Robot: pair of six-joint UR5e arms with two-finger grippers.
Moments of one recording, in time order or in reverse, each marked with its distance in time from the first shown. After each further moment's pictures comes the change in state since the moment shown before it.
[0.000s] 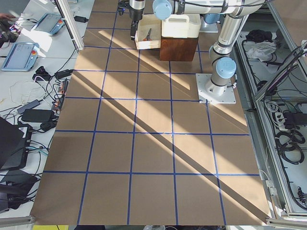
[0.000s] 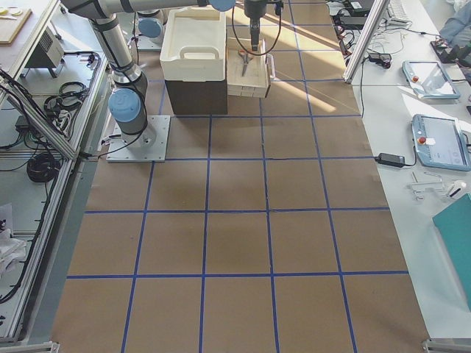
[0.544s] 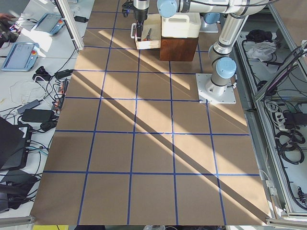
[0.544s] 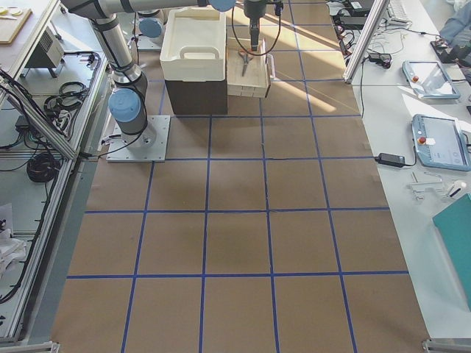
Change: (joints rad) left arm 0.014 0.028 -0.001 -0.047 -0.002 -0.022; right arm 0.000 -0.002 0.001 0.005 0.005 -0.002
